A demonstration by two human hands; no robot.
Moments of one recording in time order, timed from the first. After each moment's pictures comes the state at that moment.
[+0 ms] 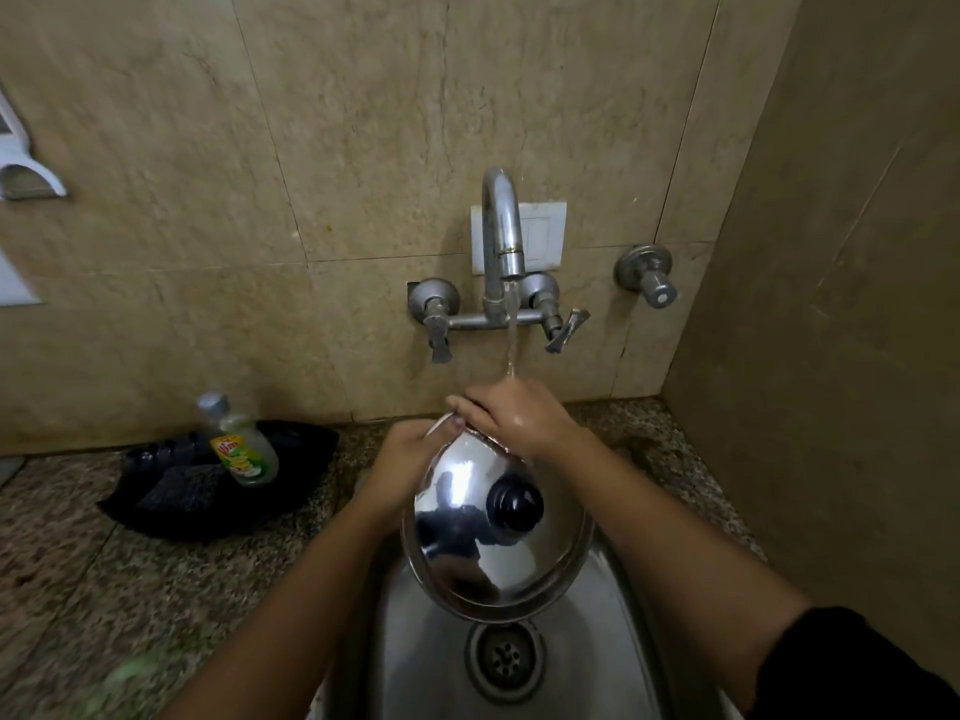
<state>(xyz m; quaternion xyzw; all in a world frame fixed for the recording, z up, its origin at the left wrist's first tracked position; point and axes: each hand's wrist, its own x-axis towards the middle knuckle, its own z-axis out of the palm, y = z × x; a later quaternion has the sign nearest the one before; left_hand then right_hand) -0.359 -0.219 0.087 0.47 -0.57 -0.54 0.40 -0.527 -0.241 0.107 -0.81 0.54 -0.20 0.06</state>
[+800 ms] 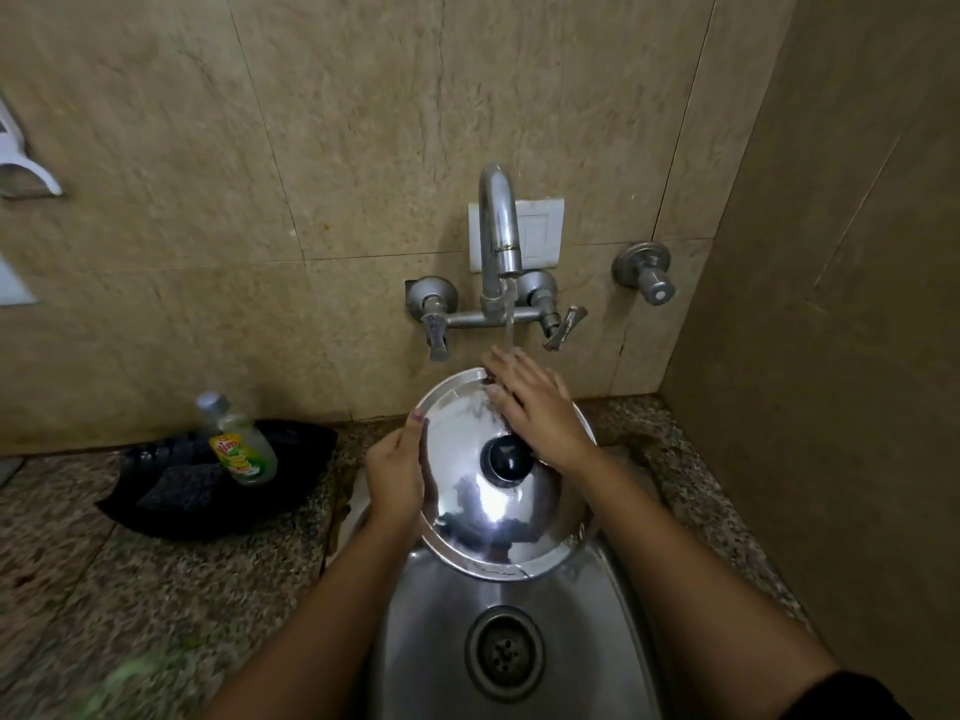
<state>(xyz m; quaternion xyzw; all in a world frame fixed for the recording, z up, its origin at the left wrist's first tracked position) -0.377 -0.211 0.070 0.57 -0.37 -0.48 0.56 -0.549 -0.236 0.078 -0.73 0.60 -0.30 0.11</state>
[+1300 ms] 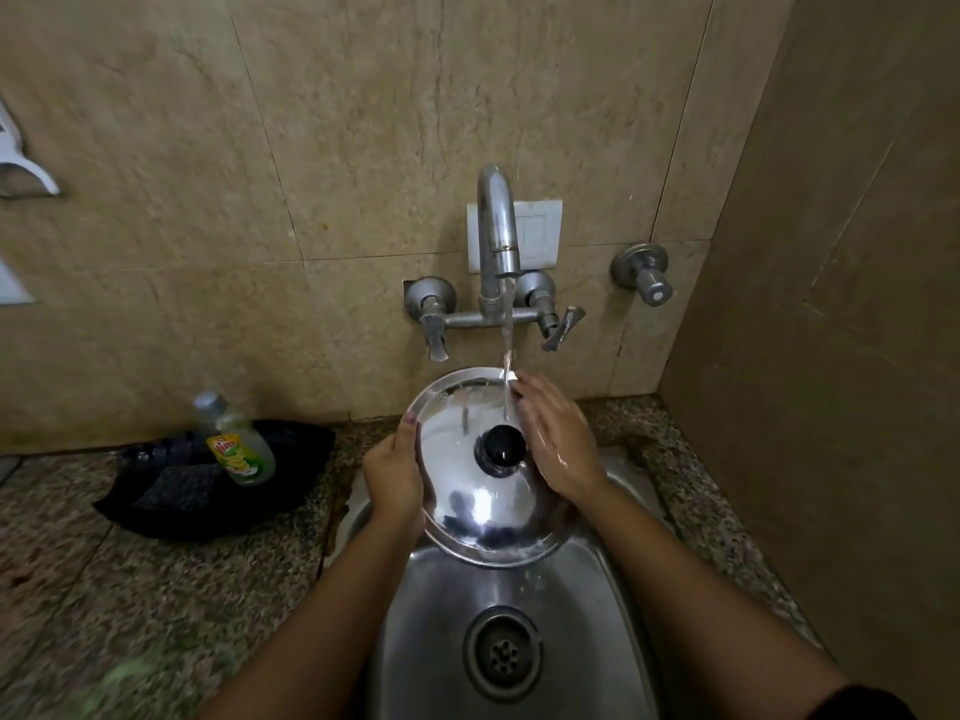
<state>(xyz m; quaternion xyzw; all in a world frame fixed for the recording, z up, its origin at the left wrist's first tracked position) -0.381 -0.216 0.067 0.58 -0.33 -0.47 0.57 -0.558 -0.212 0.052 -0.68 0.61 -0.38 0.12</state>
